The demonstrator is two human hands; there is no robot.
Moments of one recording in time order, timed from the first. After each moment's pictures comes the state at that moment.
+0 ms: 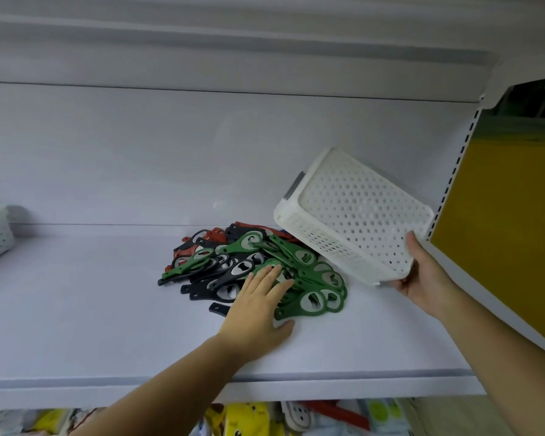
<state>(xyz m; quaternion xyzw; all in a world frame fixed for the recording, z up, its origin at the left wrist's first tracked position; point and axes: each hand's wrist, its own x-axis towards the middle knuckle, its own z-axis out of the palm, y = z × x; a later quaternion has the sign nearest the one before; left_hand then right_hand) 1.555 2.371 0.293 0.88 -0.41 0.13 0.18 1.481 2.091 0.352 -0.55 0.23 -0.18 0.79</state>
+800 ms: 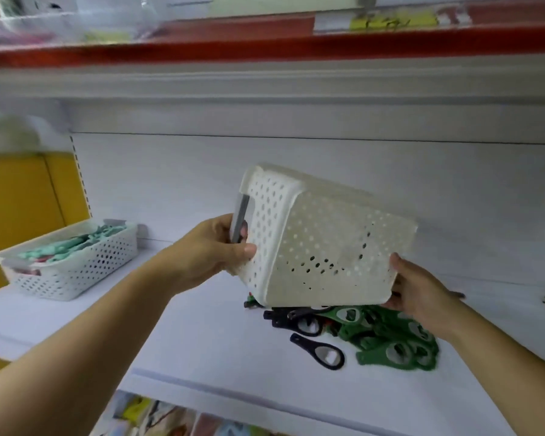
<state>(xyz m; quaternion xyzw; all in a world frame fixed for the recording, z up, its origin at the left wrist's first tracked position) 1.580 2.543 0.460 0.69 -0.28 -0.11 0.66 1.541 2.210 0.397 -0.66 0.00 -0.03 0.75</state>
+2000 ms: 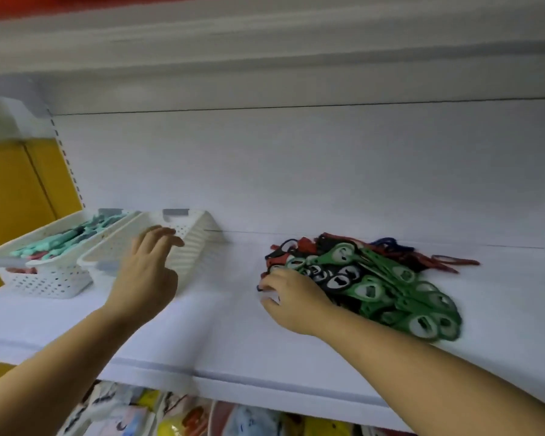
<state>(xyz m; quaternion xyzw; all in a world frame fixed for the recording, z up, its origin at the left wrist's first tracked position) 1.614 2.650 0.373 0.90 -0.20 0.34 0.16 1.593 2.390 0.337 -0.95 -0.20 -0.12 0.19</state>
